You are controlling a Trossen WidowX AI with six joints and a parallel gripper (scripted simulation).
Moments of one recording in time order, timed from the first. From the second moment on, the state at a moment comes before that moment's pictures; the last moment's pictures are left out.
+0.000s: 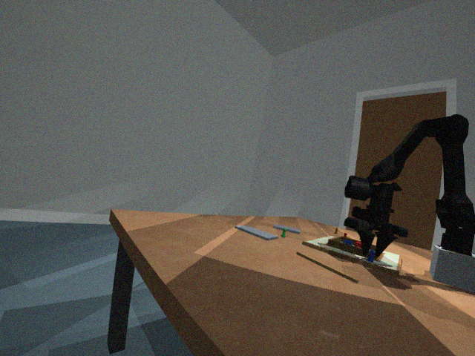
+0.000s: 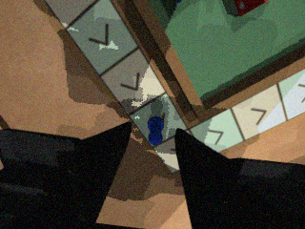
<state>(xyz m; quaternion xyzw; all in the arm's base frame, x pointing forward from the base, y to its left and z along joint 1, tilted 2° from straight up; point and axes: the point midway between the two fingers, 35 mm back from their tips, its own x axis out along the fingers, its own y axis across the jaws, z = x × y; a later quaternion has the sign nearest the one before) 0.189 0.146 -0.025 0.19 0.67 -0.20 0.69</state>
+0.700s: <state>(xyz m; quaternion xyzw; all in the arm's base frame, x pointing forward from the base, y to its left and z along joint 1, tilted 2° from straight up) 0.187 0.144 -0.032 0.18 0.67 -0.20 0.69</state>
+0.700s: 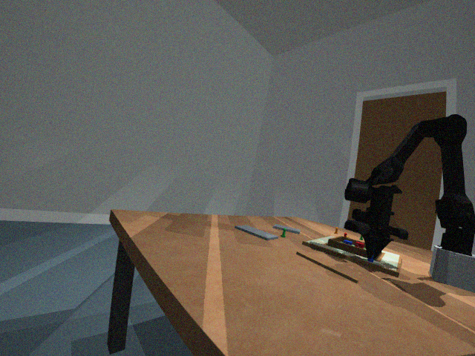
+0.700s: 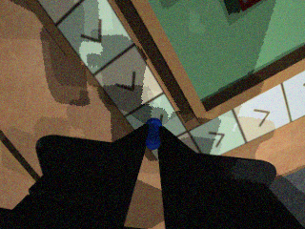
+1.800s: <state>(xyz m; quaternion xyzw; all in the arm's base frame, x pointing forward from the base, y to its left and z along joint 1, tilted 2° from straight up) 0.168 0.142 0.059 0.18 0.67 -0.20 0.69</state>
